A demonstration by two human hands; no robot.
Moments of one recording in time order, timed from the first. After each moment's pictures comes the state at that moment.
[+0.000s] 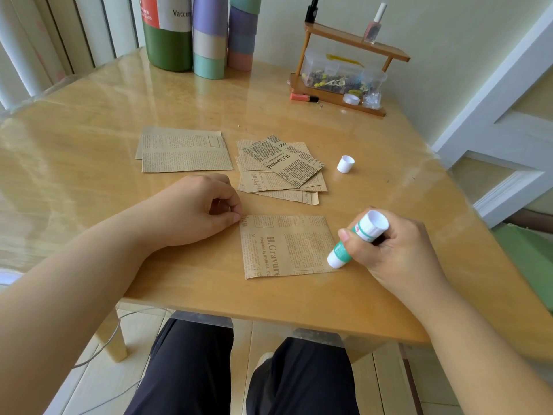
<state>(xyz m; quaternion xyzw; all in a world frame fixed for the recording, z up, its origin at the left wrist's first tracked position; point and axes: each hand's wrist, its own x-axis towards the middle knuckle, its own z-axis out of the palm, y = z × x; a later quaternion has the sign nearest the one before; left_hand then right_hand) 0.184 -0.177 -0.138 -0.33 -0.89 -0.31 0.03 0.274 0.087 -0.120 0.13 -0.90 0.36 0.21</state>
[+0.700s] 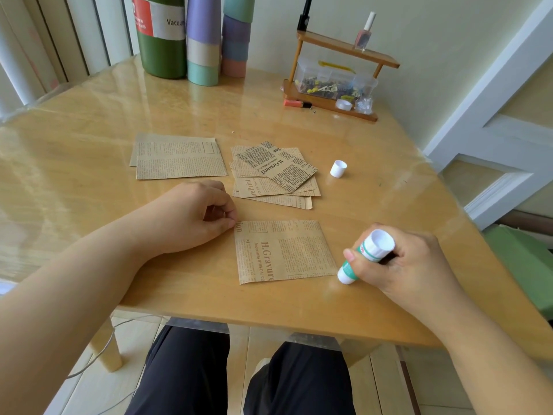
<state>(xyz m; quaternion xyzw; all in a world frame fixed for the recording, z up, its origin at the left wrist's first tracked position) 0.182 -0.177 -0.141 -0.33 -0.89 -0.30 0.04 0.293 0.100 -0.110 0.14 -0.92 0.31 0.20</state>
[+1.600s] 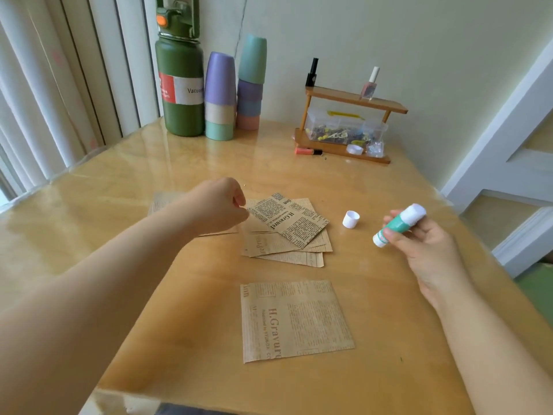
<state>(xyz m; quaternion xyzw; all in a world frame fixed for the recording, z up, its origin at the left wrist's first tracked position) 0.108 -0.144 -0.088 -0.11 -0.96 -0.26 0.00 0.185 0.157 -0.116 -0.09 -0.75 0.62 0.20</state>
